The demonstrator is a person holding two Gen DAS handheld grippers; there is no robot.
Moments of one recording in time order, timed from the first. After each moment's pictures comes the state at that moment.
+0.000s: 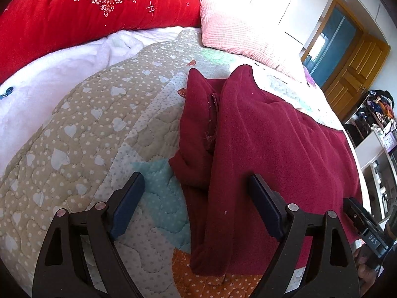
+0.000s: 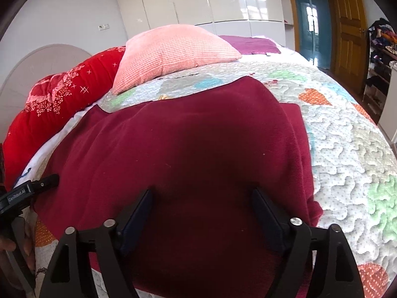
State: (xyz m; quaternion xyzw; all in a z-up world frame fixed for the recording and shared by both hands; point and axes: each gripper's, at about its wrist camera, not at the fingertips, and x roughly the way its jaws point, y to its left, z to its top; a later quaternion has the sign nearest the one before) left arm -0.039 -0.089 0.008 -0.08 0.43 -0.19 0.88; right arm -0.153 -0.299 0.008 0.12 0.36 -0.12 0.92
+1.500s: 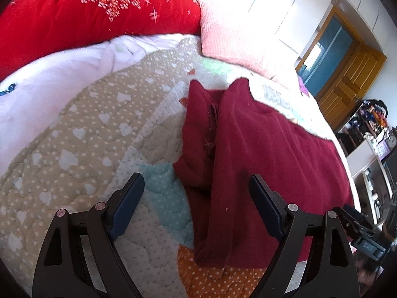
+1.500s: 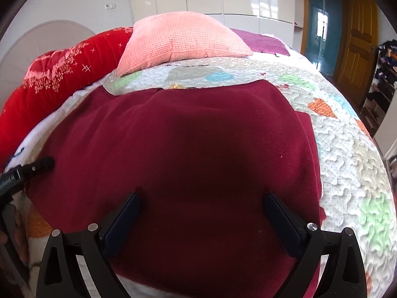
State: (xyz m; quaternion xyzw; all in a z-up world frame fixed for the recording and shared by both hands) left arm -0.047 -0.071 0.018 -0.11 0.41 -0.20 0.88; right arm -0.140 -0.272 0.019 0.08 0.40 -0.13 0.91
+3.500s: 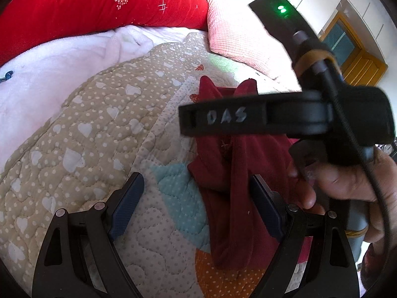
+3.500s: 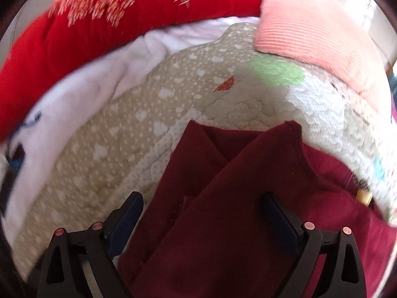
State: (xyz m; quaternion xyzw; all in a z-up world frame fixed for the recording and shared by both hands) left arm -0.030 -0.062 0.008 -0.13 0.44 -0.21 0.87; right arm 0.092 -0.091 -0.009 -0.07 0.55 0.04 0.83
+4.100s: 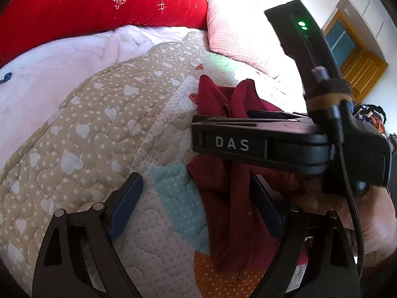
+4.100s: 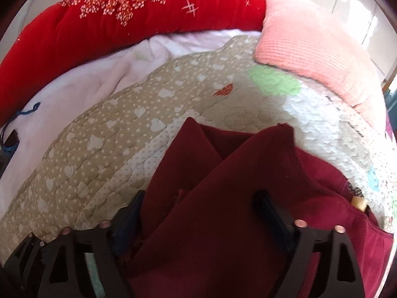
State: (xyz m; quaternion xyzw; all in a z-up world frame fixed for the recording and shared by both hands) left arm -0.031 -0.062 0.008 -0.13 0.44 -0.21 0.87; right arm 0.070 -0.094 -0.011 -0.09 0.50 0.04 0.86
